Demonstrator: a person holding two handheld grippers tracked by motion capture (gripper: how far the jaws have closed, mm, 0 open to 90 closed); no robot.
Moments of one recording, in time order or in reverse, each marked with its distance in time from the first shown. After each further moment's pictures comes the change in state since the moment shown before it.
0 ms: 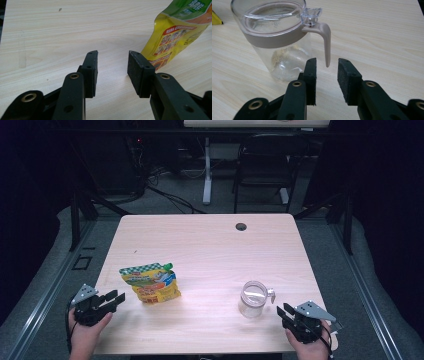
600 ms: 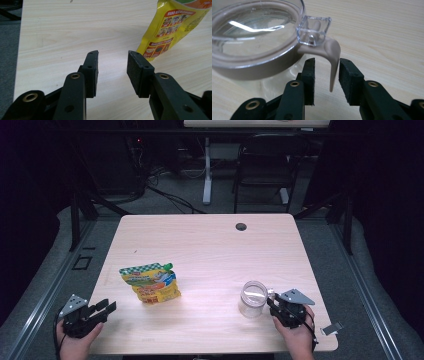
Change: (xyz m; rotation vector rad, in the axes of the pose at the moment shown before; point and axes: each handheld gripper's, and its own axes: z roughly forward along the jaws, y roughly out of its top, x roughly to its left) left arm 0.003 -0.022 -0.030 0.003 0.047 -0.025; right arm 0.007 0.016 0.048 0.040 -0.038 -0.041
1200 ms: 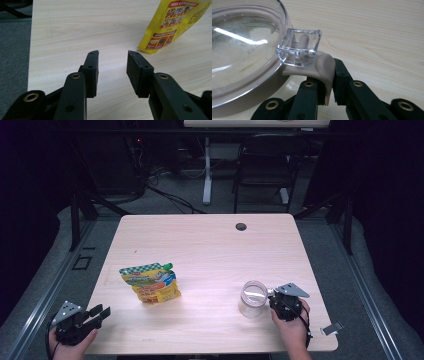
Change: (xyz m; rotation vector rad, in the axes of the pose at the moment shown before) left arm 0.002 -0.010 -0.013 0.011 0.026 -0.004; right arm 0.000 0.010 0.018 0.020 -0.051 0.050
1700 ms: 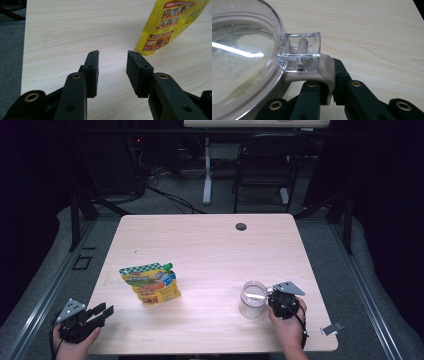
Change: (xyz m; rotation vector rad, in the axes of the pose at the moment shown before) left arm -0.004 0.005 0.007 0.004 -0.011 0.030; right arm 0.009 0.007 0.003 0.024 -0.079 0.030
